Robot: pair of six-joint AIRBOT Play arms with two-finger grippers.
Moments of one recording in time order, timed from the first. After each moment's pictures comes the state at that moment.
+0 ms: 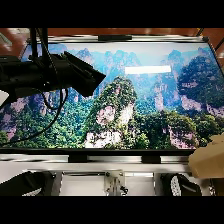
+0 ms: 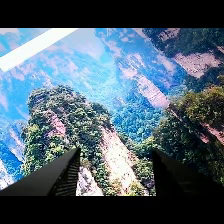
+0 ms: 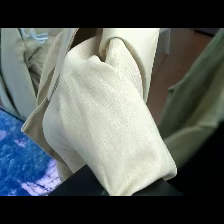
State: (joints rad) left arm -0.76 -1.12 1.64 1.51 -1.00 -1.58; right arm -0.41 -0.61 1.69 0.91 -1.36 -1.38
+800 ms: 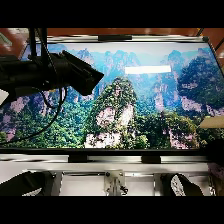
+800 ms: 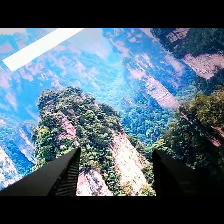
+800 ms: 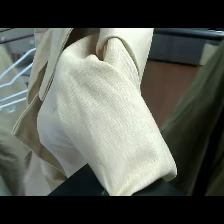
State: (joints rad) left arm -0.75 -1.12 1.64 1.54 -1.01 -1.58; right arm -0.51 -0.89 1.69 0.60 -1.09 -0.99
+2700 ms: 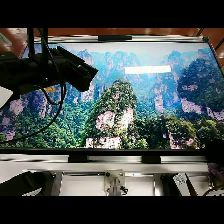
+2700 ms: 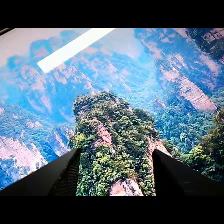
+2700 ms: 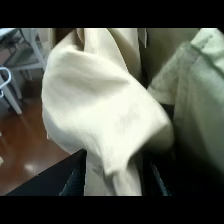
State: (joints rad) left arm -0.75 -1.13 1.64 1.67 -1.01 -1.58; right arm -1.16 -0.95 1.69 1.03 -0.97 -1.00
